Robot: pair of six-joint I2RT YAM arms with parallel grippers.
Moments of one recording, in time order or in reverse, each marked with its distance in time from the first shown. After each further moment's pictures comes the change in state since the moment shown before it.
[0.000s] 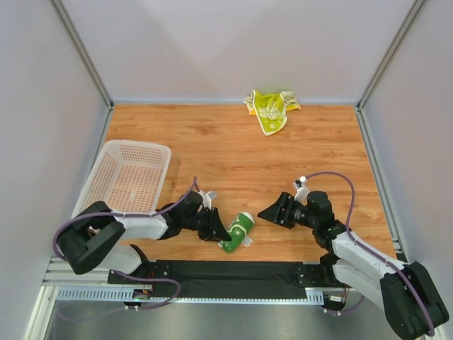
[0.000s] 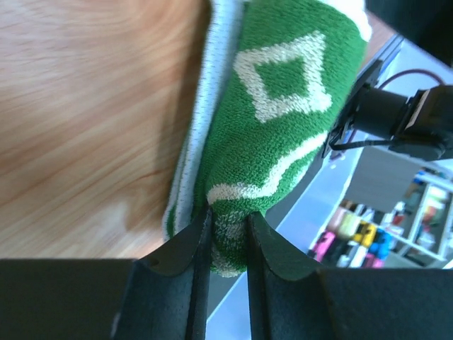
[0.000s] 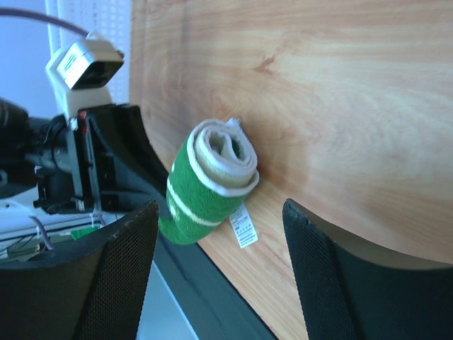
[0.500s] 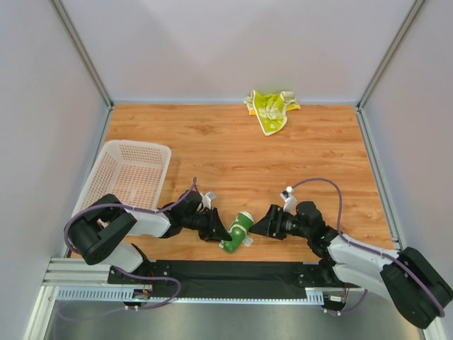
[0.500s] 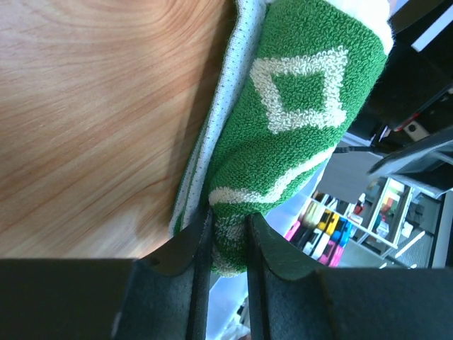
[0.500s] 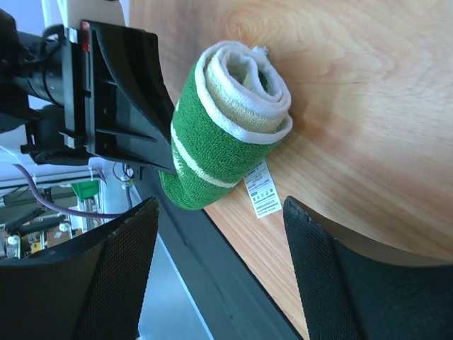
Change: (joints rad) left arm 0.052 0.110 -0.021 0.115 0.103 -0.088; right arm 0.214 0.024 -0.097 0.162 0.050 0.085
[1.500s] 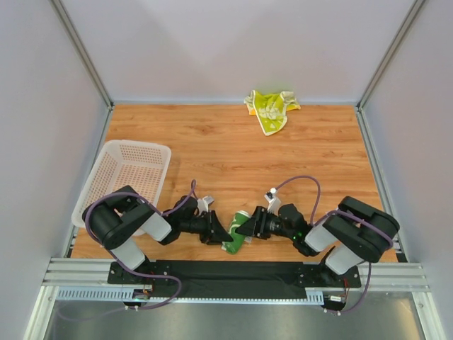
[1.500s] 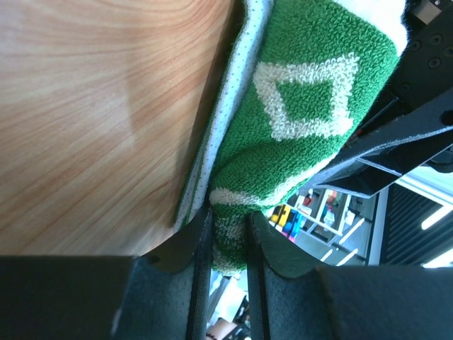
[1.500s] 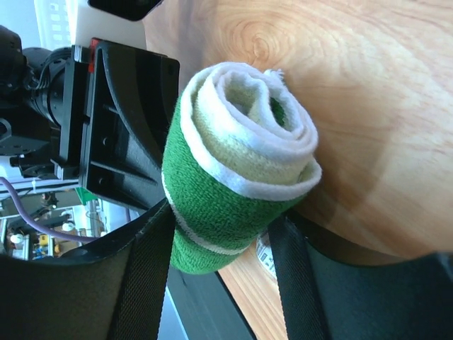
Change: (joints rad) left arm 0.009 0.164 -0.106 0.396 0.061 -0.187; right arm 0.198 0.581 0.031 0.602 0.148 0.102
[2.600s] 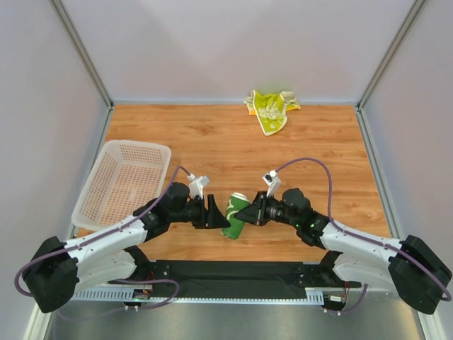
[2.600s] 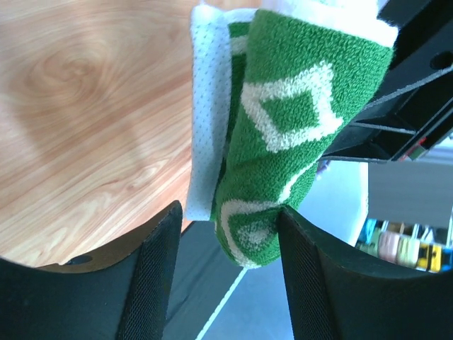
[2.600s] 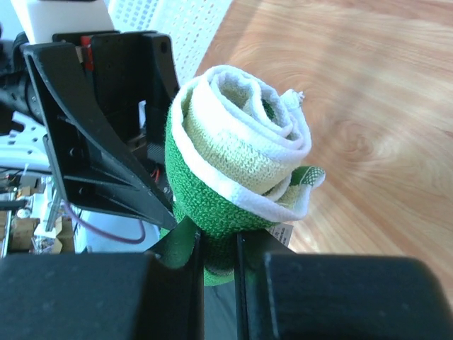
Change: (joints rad) left arm -0.011 -0.643 0.209 -0.791 -0.250 0.426; right arm 0.014 -0.463 0.239 -0.581 0.023 -0.227
